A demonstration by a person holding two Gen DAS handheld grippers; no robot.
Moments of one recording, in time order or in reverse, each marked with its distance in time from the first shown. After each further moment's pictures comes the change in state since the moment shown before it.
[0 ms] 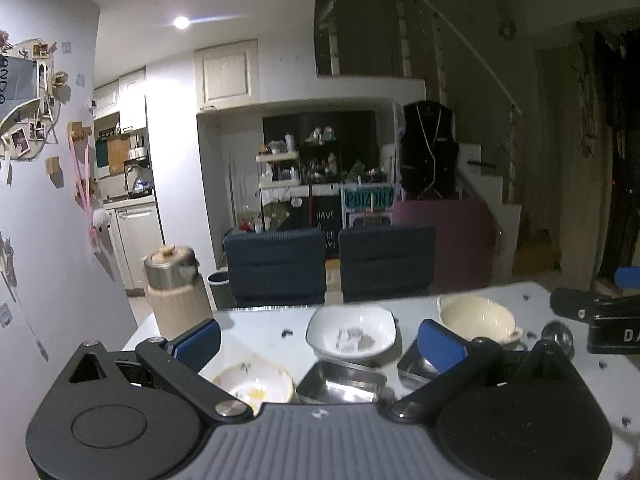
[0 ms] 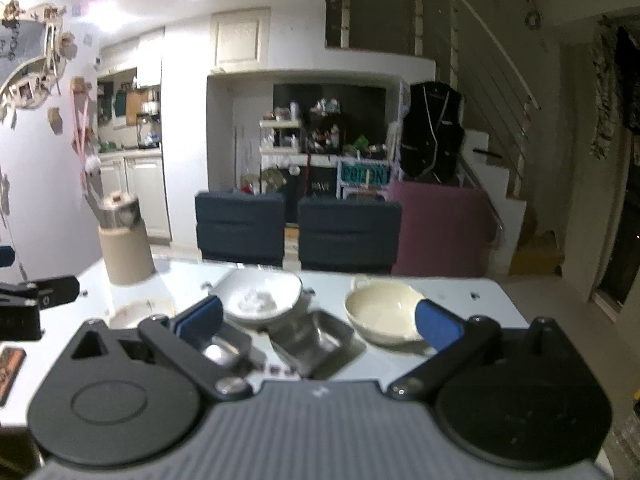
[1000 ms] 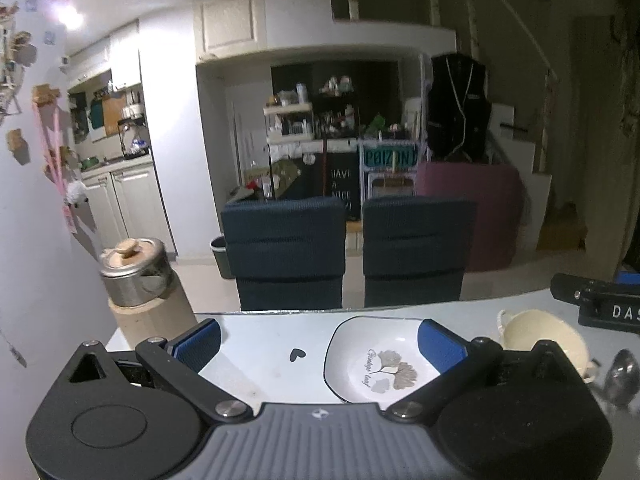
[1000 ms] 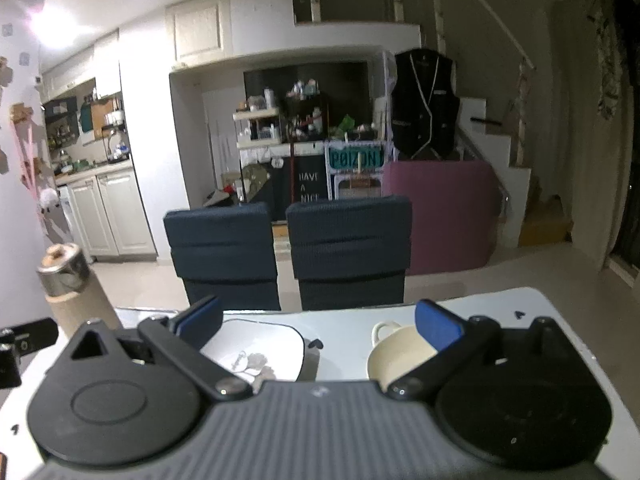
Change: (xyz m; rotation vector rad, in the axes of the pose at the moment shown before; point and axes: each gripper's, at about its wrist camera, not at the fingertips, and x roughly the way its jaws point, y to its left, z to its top) left arm 0.224 0.032 0.050 -0.005 0.172 0.031; right arm 0.209 -0.007 0.066 0.117 0.096 -0.026
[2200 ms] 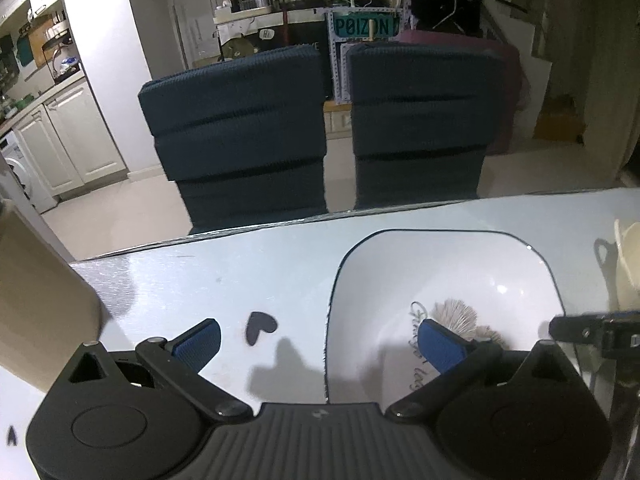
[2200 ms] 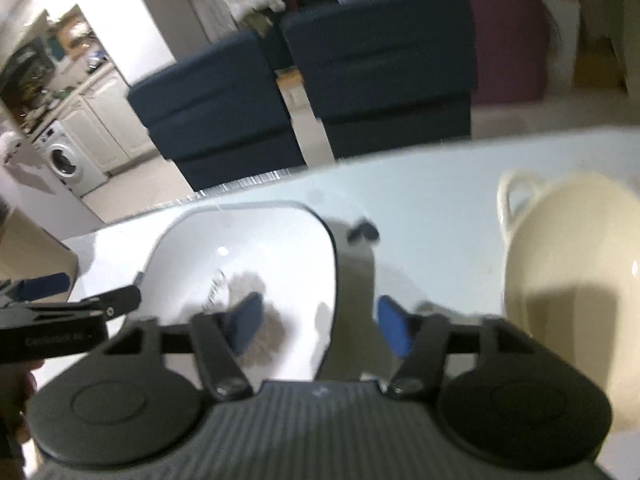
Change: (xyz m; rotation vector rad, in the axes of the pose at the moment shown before) left arm 0.262 -0.001 -0.034 0.090 0.348 -0.094; right arm 0.269 0.006 -0.055 0.197 0.536 0.122
